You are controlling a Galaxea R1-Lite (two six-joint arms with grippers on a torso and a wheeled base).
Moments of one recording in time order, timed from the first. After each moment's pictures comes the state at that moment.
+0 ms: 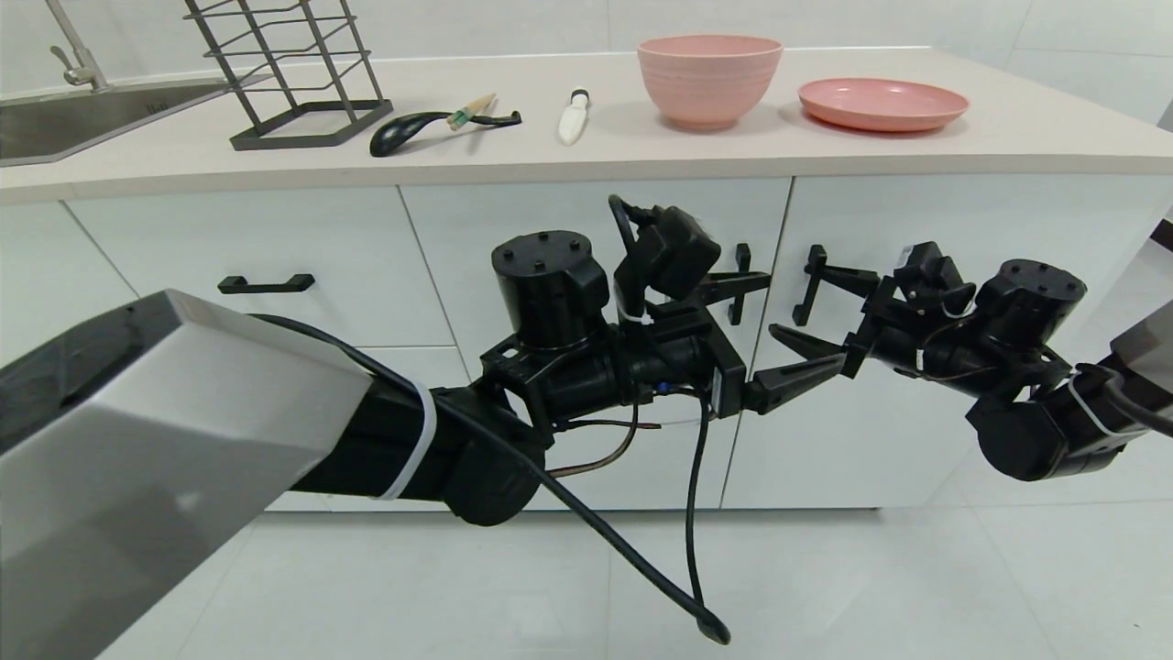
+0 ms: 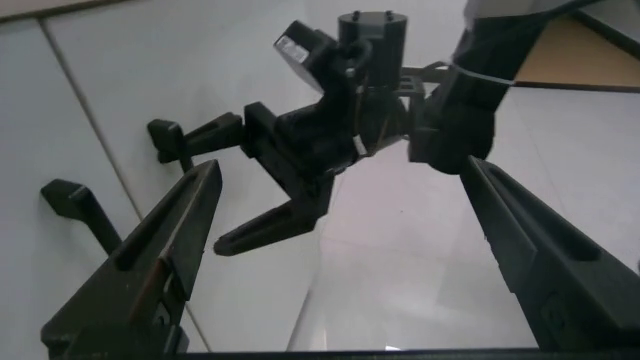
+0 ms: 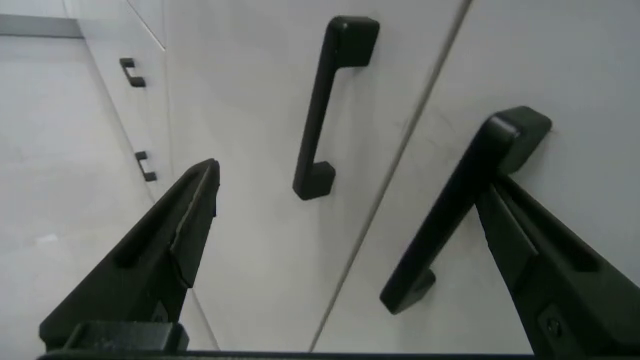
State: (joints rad) left arm -0.72 2.13 -1.28 -1.01 -0.59 0.09; right arm 0.12 2.13 -1.03 -1.37 0.81 -0.23
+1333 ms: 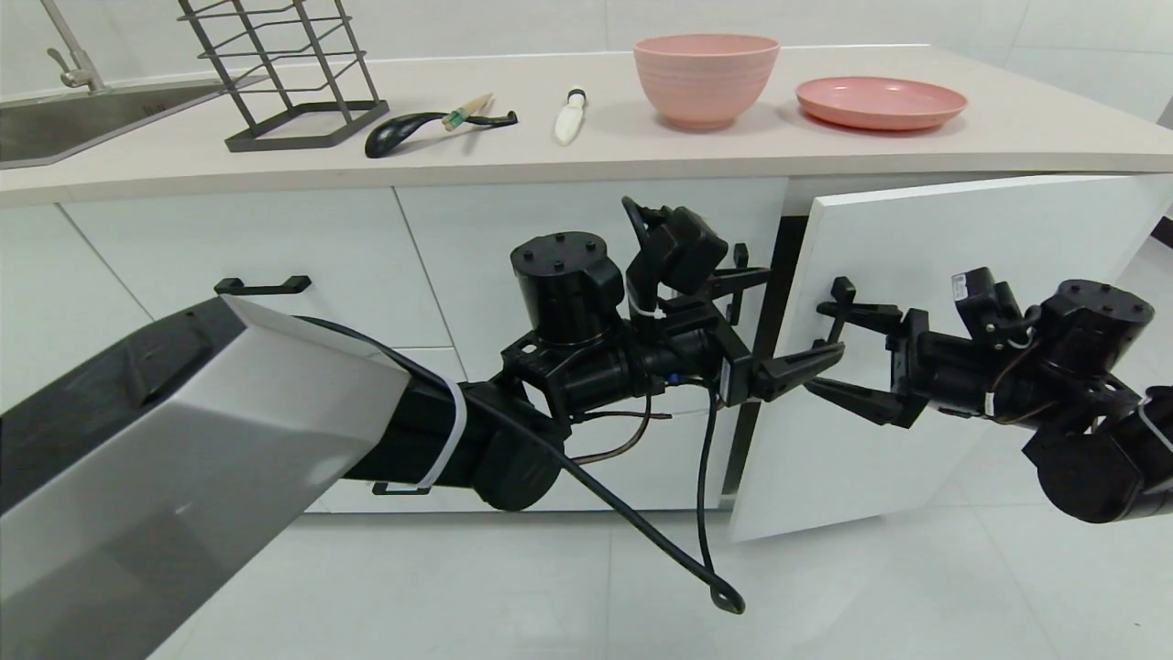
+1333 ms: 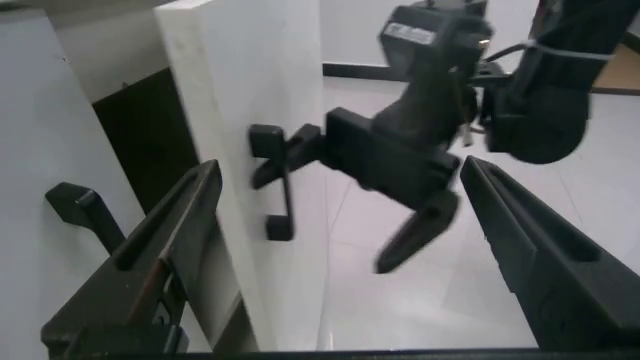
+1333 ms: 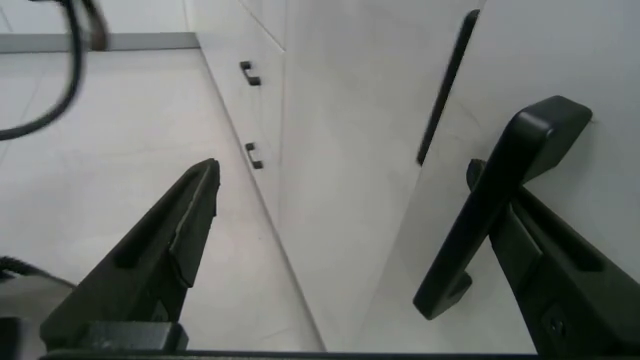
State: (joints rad) left arm -0.71 2.19 -1.36 -1.00 -0.58 0.09; right arm 0.12 2.00 -0.79 -1.39 1.09 -0.19
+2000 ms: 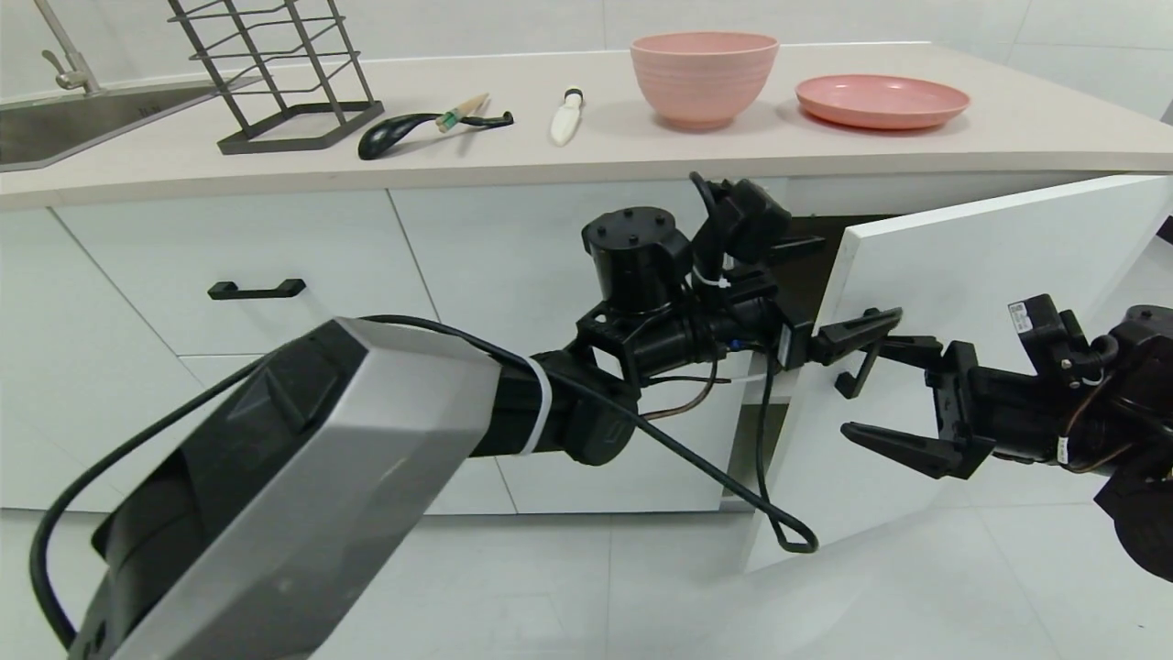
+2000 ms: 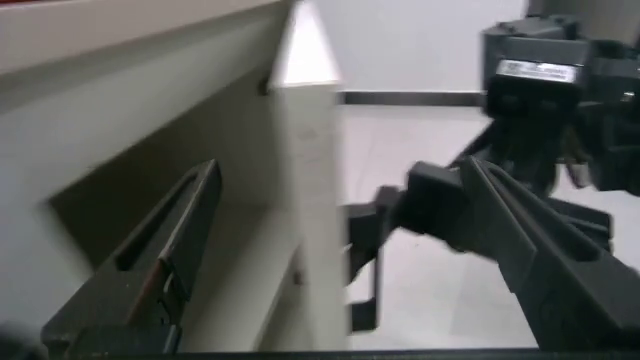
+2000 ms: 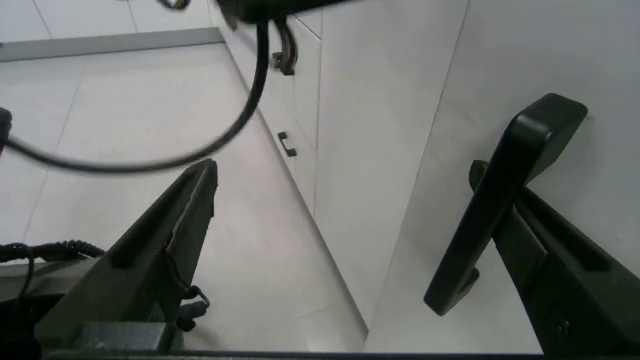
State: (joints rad) left arm -0.76 2.38 -1.77 -0.87 -0.60 0.09; right arm 0.12 1.85 -0.57 -1.39 1.15 -0.20
